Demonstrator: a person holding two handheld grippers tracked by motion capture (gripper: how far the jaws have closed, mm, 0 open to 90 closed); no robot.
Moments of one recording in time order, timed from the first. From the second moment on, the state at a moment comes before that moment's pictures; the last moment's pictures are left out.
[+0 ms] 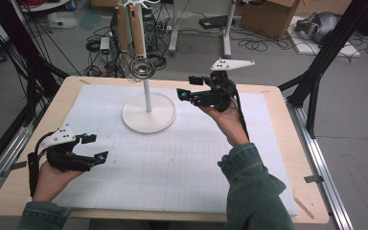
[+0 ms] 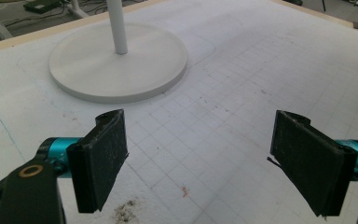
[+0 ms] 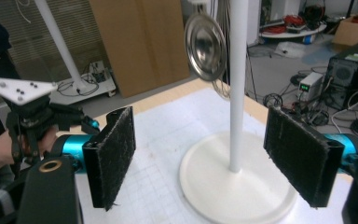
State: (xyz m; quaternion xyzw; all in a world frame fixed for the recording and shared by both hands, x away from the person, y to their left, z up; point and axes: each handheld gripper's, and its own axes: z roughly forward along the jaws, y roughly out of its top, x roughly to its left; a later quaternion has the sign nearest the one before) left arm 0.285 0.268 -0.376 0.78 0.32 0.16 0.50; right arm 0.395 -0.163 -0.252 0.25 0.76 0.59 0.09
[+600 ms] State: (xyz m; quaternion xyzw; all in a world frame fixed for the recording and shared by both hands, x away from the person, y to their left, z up) left arm 0.288 0.263 -0.380 0.79 0.32 0.15 0.50; right arm 0.370 -0.202 -0.288 0.27 0.76 0.59 0.09
